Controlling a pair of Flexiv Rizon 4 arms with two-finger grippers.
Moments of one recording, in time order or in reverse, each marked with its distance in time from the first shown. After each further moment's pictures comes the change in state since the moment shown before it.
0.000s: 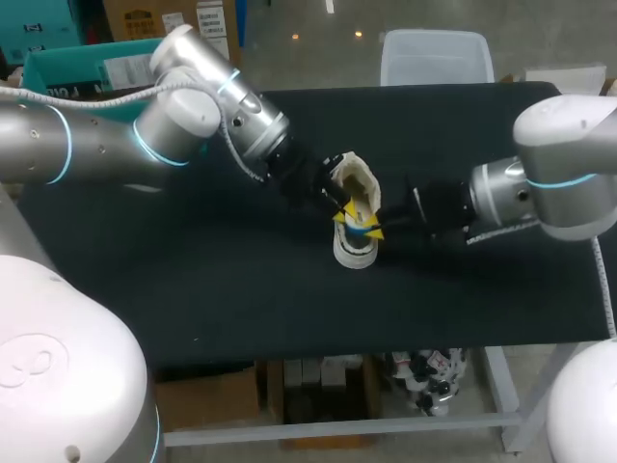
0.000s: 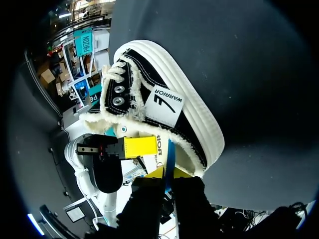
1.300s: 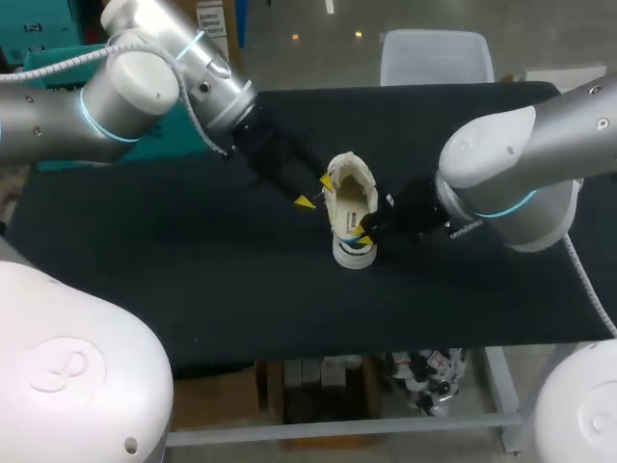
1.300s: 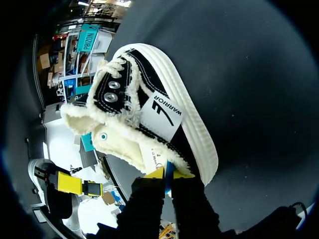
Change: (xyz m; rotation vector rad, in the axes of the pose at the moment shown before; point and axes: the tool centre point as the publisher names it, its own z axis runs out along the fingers) left arm 0.001 -0.043 -0.084 -0.146 0.073 -0.148; right arm -0.016 0.019 0.026 -0.218 -0.218 -0.150
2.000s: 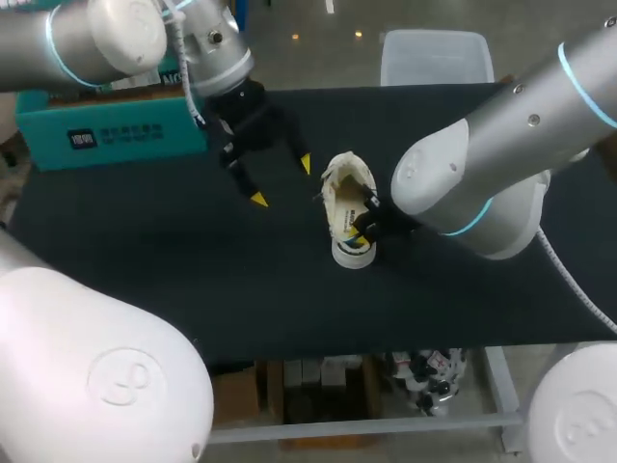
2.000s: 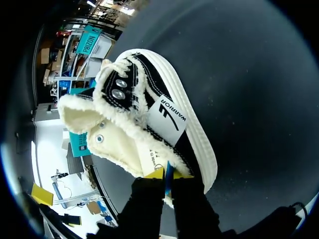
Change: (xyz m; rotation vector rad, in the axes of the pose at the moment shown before) left arm 0.026 -0.036 -0.064 -0.272 0.258 -0.362; right arm 0.001 0.006 0.009 -0.134 -0.109 -0.054
